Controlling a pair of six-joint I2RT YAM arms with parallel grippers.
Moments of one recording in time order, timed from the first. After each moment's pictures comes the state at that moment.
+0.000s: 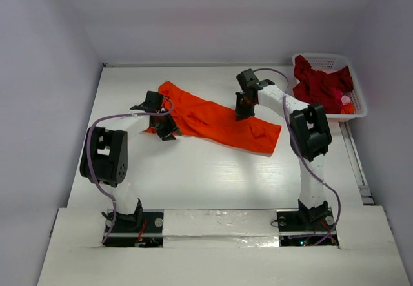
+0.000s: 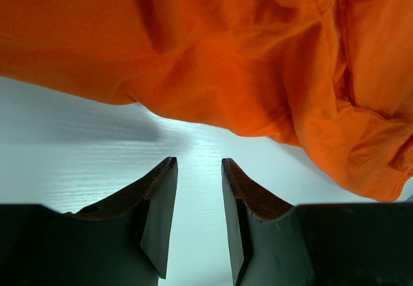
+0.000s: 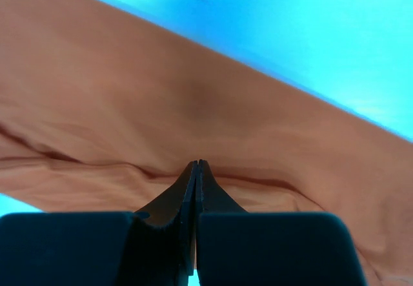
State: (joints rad) left arm -0.22 1.70 1.03 -0.46 0.24 -0.75; right arm 0.42 2.12 1.72 -0.72 -0.06 0.52
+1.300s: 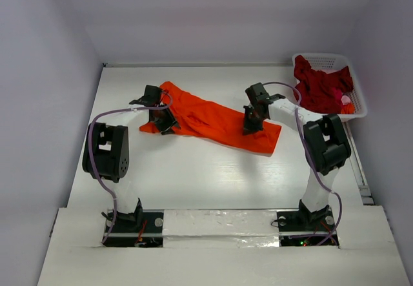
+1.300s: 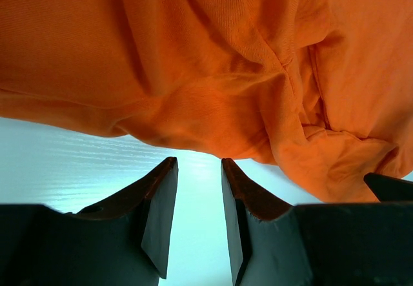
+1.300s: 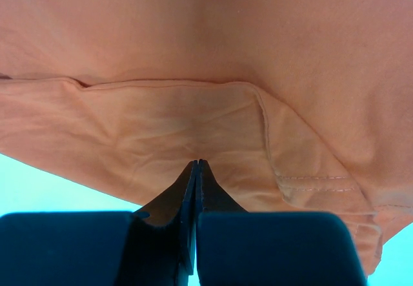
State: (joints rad) left arm -0.19 1.76 1.13 -0.48 0.23 -0.76; right arm 0.41 1.87 1.33 -0.62 -0.09 0.55
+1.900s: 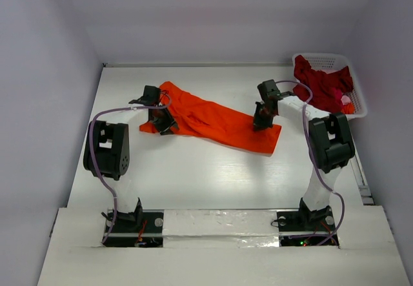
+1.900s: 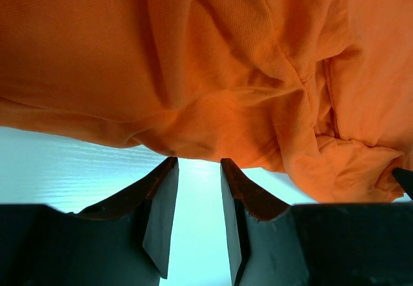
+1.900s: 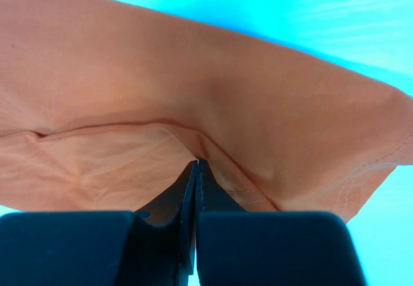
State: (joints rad) left arm -0.17 1.79 1.13 -0.48 0.23 -0.75; right arm 0.31 1.88 1.32 -0.62 -0.04 0.57
